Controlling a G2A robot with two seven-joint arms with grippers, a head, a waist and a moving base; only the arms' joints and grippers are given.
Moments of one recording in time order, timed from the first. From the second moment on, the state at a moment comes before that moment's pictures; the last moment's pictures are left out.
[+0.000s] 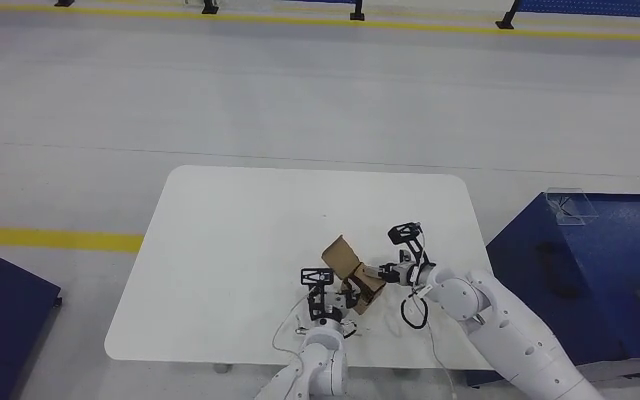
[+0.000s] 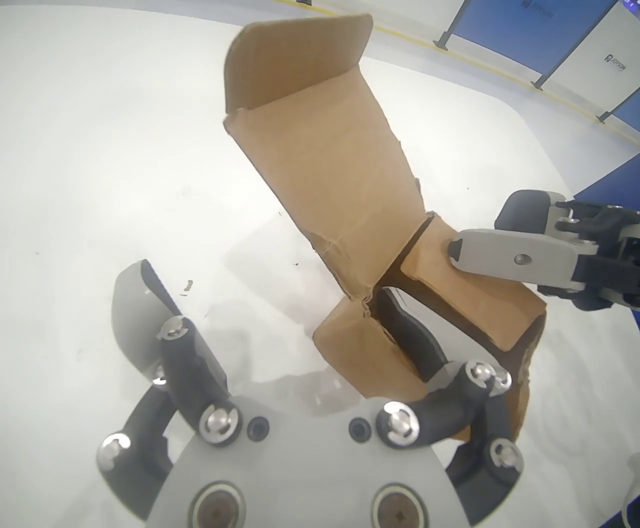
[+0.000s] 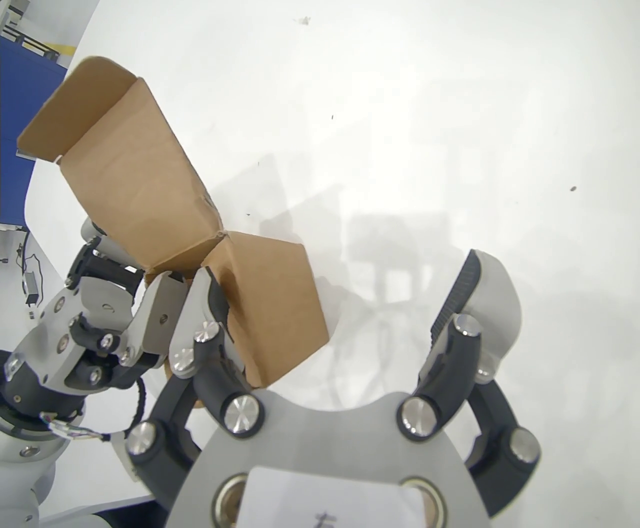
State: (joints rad) left arm 1.21 -1.66 -0.82 -1.20 1.10 0.49 0.07; right arm -0.99 -0.91 0.91 -1.43 -0.50 -0.05 0.58
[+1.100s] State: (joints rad) left arm 1.14 -1.63 -1.07 -1.24 0.63 0.00 -0.18; right arm -1.22 -0.86 1.23 -1.60 -0.37 -0.04 0.61
